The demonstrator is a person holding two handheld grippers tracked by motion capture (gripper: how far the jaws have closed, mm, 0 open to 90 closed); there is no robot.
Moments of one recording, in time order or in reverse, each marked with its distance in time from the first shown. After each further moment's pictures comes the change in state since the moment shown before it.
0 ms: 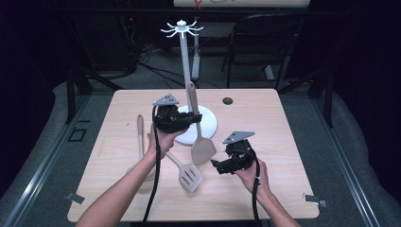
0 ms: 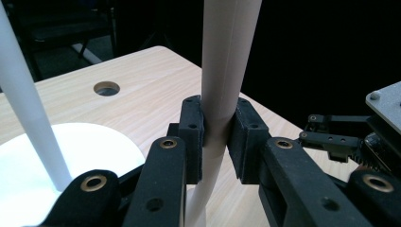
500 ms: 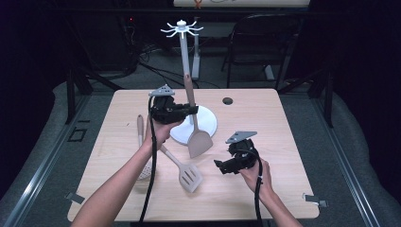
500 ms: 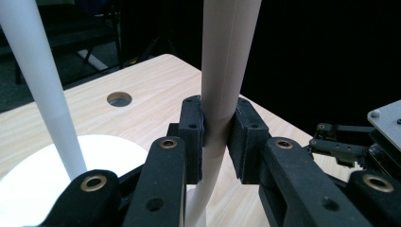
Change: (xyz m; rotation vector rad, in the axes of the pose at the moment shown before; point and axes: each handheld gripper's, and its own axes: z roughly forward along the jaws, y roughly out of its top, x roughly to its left) left arm 0.016 0.019 -0.005 -0.004 0.005 0.020; right arm -0.009 -0.005 0.001 0.022 -0.007 0.001
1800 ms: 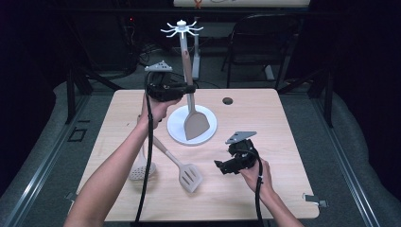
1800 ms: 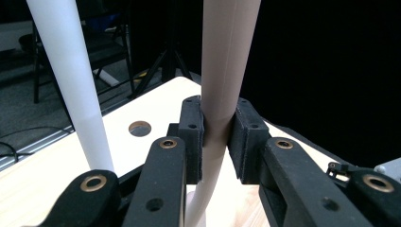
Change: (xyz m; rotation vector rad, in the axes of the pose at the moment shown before) left arm 0.019 0.057 -0.008 -0.012 0.017 0.046; right arm -0.001 -0.001 0.002 0.012 0.011 -0.008
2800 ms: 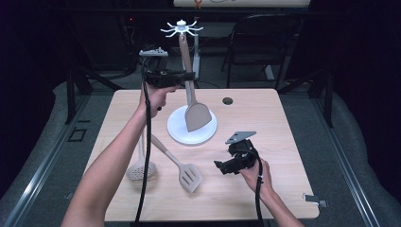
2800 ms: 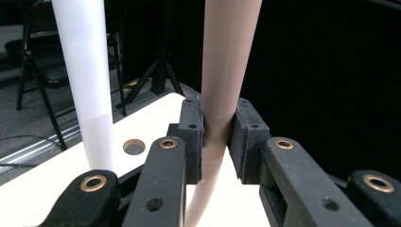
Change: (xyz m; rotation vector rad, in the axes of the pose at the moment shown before) left arm 0.019 0.026 -0.003 -0.038 -0.053 -0.053; right arm -0.001 -0.001 0.002 0.001 0.011 0.005
